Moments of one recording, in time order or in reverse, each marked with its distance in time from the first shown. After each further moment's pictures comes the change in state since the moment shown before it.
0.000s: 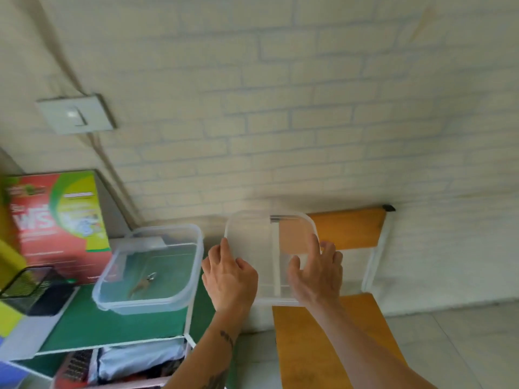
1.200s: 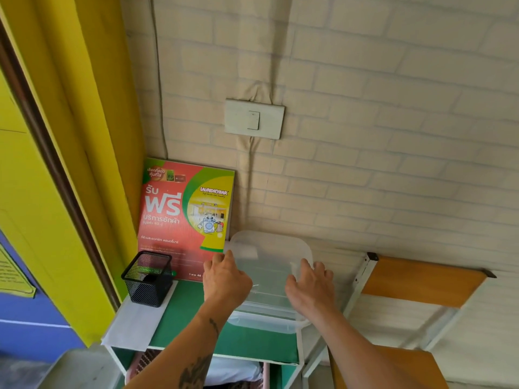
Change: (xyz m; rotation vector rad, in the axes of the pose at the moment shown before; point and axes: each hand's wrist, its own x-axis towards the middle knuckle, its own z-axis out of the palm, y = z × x) left_hand 0.157 -0.226 -0.133 0.052 -0.276 -0.066; right_hand -0.053 -0.234 0.142 -0.243 -0.320 -0.127
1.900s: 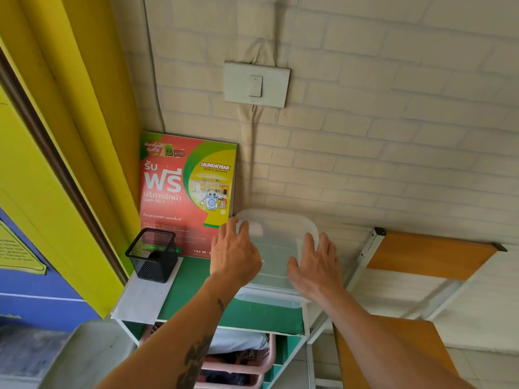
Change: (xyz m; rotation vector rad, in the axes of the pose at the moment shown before) left_hand 0.000 0.001 0.000 0.210 0.135 0.308; right_hand -0.003 0.007 0.012 -0.112 -0.028 -0.082
